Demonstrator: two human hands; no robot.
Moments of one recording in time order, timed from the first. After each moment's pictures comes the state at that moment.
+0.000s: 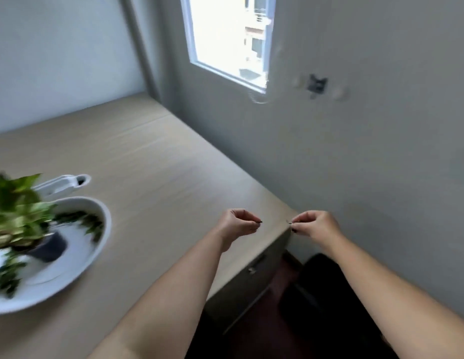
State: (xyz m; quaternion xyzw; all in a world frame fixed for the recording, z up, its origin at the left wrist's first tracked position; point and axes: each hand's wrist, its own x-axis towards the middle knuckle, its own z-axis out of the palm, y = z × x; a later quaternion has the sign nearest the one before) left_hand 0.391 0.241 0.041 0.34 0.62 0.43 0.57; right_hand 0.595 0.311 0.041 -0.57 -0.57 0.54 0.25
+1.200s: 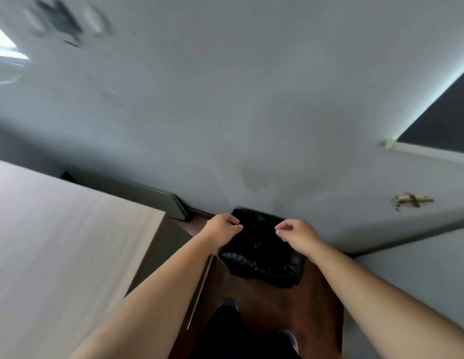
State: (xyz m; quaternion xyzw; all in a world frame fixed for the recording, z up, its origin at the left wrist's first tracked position) left_hand 0.636 0.377 -0.092 0.56 0.67 0.01 0.49; right_hand 0.837 0.325 -0.097 -0.75 -0.41 0.50 0.14
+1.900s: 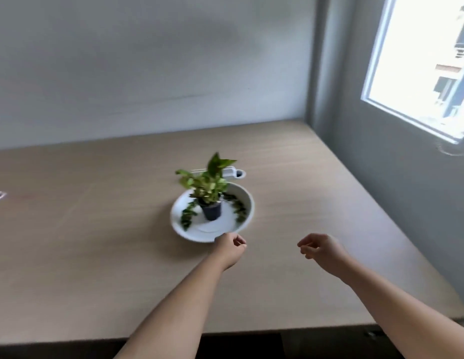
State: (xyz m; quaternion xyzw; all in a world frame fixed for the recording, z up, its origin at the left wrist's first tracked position) left_hand 0.247 0.028 0.067 0.18 0.89 0.35 0.22; right_hand 0.387 0.219 0.072 -0.32 -0.83 0.45 0.02
